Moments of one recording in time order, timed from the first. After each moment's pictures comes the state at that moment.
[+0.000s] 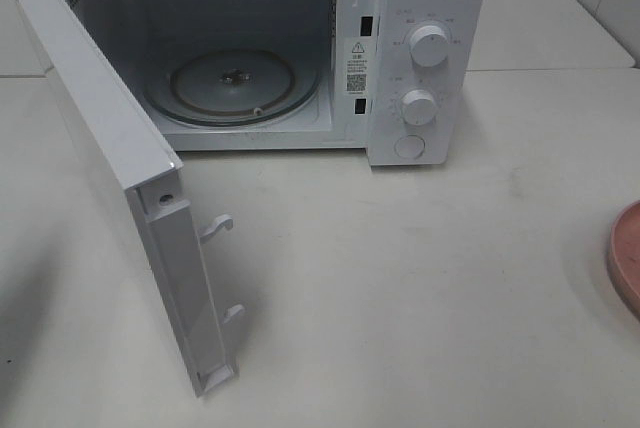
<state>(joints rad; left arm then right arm) -0.08 1.00 -0.27 0.05 -0.40 0.01 0.17 0.00 -0.51 -0.14 1.04 0.18</state>
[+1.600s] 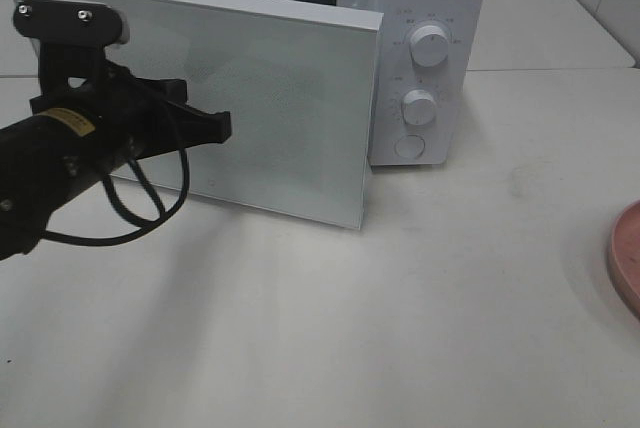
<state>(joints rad) -0.67 1.73 -0.65 -0.45 -0.77 0.26 0.17 0.00 -0.51 -0.14 1.04 0.18</state>
